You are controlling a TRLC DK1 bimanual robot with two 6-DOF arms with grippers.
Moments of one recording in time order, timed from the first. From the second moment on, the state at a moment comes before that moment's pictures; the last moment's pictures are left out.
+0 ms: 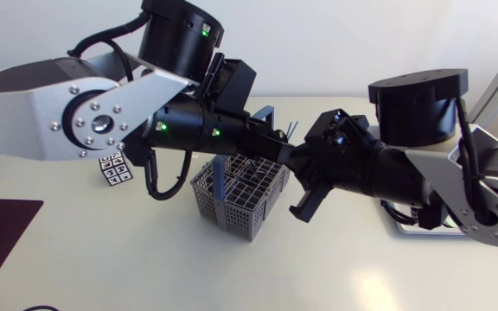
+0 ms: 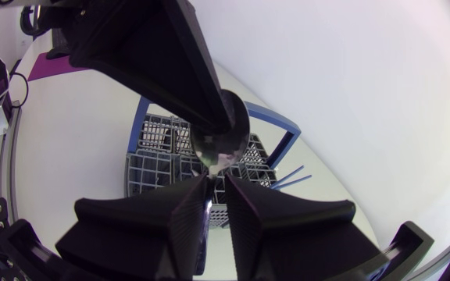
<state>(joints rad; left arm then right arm) -0.76 1.52 1.18 -0.25 0.18 -0.14 0.63 1.19 0.74 -0.06 -0.03 -0.43</state>
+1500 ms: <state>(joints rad) -0.57 1.31 1.11 -0.24 0.22 -0.01 -0.21 1.29 0.80 -0.54 -0.67 -0.98</state>
